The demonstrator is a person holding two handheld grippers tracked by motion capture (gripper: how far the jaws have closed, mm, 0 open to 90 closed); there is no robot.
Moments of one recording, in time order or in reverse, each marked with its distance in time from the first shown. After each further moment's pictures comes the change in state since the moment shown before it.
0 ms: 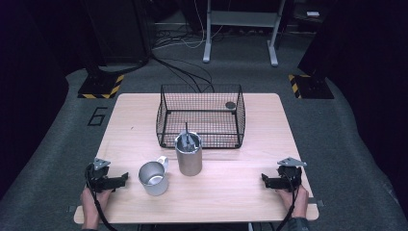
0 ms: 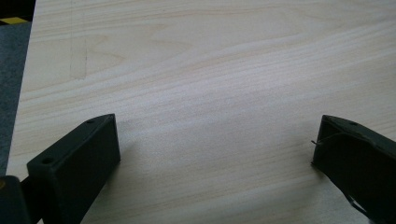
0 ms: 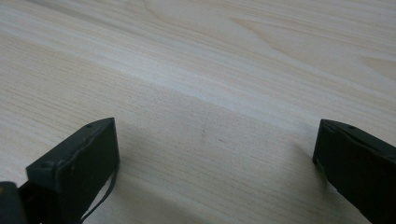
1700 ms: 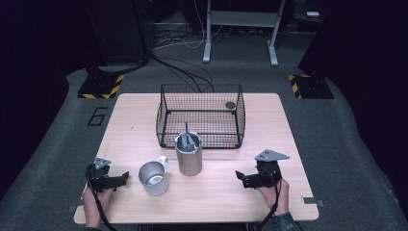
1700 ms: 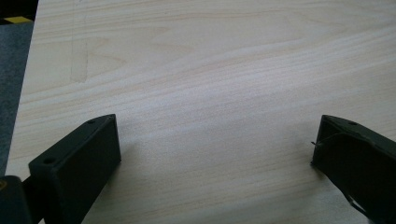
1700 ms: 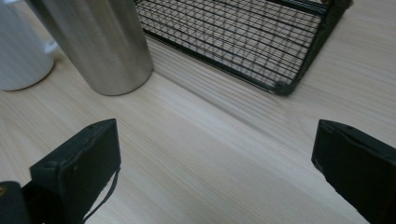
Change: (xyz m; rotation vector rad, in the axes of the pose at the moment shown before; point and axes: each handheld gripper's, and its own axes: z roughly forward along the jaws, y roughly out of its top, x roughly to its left) left arm -0.002 0.002 0.002 -0.003 0.018 -0.014; right arm 0.088 0.067 -0.044 -0.113 0.246 -0.128
